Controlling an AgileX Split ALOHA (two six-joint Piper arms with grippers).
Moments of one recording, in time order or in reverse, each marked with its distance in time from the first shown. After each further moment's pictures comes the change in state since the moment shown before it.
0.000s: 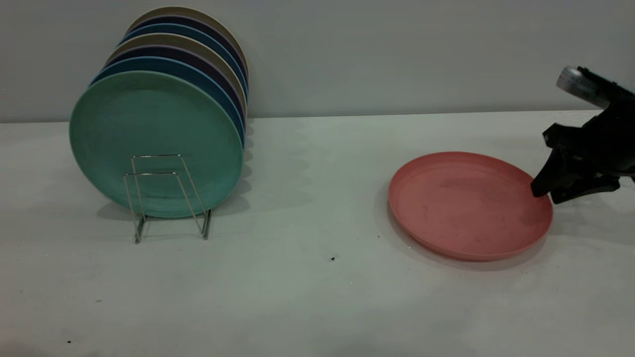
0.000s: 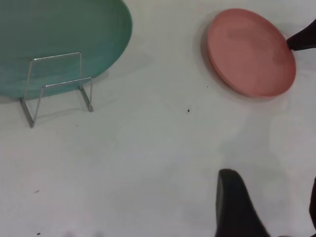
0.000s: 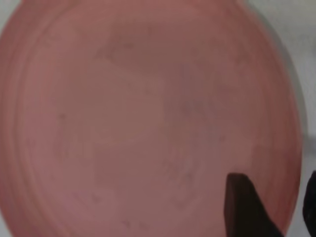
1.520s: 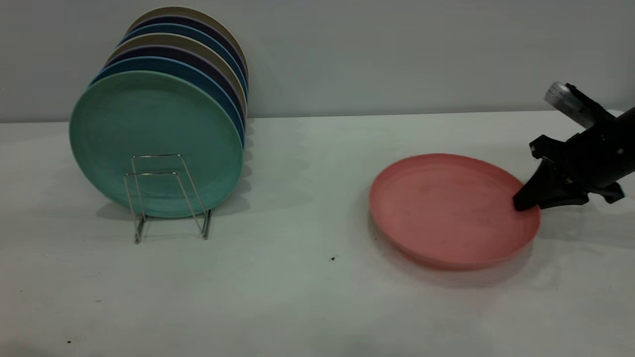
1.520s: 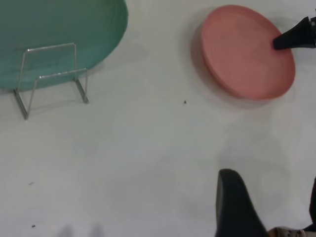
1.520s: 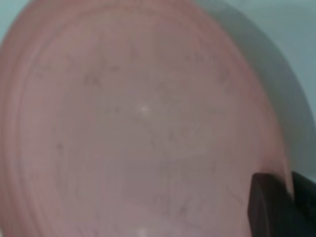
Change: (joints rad) left arm 0.000 0.028 0.000 -0.007 0.019 0.010; right arm -0.001 0.070 -0.009 0.183 0.142 -0.191
